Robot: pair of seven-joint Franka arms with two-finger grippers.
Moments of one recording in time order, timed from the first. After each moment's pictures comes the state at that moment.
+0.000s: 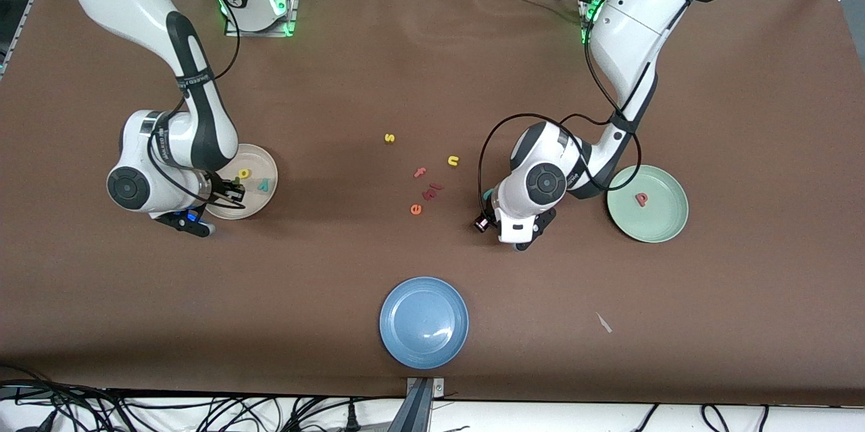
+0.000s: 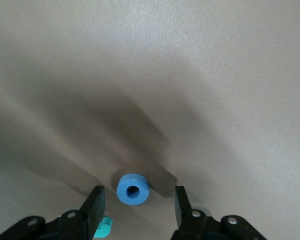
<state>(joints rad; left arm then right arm) -0.35 0.84 -0.21 -1.51 -0.11 2.32 -1.25 0.34 0.57 -0.31 -1.85 0.19 2.06 0.28</state>
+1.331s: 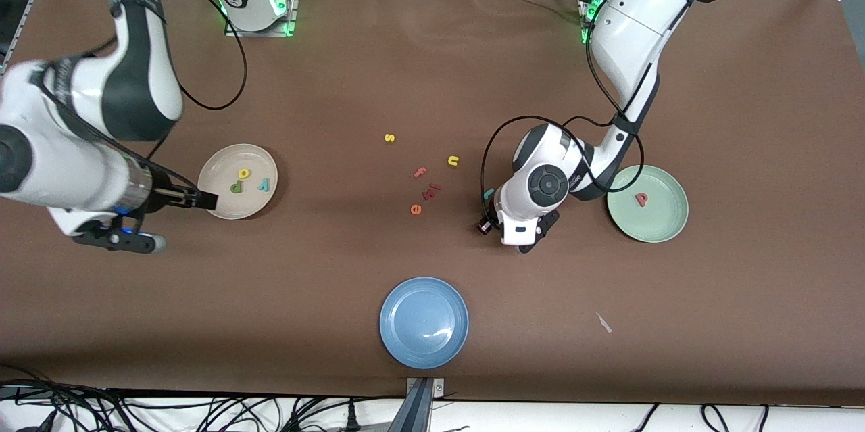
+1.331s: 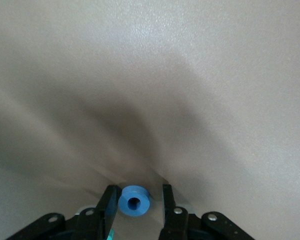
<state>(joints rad) -0.35 0.84 -0.20 -1.50 -0.10 2.32 -1.24 0.35 0.46 -0.30 -1.30 0.13 1.63 0.19</state>
